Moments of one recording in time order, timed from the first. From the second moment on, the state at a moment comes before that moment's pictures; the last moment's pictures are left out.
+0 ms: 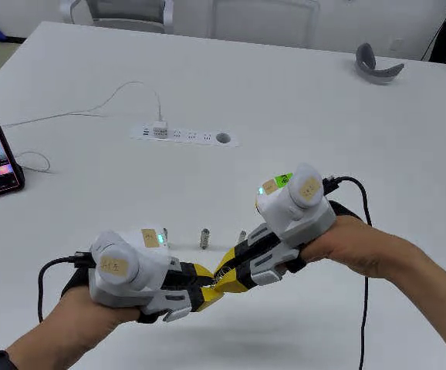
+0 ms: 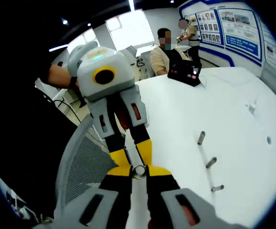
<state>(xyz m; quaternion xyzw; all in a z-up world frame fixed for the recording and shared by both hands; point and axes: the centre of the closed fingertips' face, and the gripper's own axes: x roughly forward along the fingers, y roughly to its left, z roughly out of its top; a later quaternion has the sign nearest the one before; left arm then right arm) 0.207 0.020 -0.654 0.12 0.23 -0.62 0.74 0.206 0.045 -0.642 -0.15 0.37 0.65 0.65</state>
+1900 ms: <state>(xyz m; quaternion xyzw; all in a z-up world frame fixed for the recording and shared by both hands) 0.237 0.094 -0.689 0.06 0.28 -0.49 0.82 0.246 -0.009 -0.673 -0.18 0.38 0.58 0.70</state>
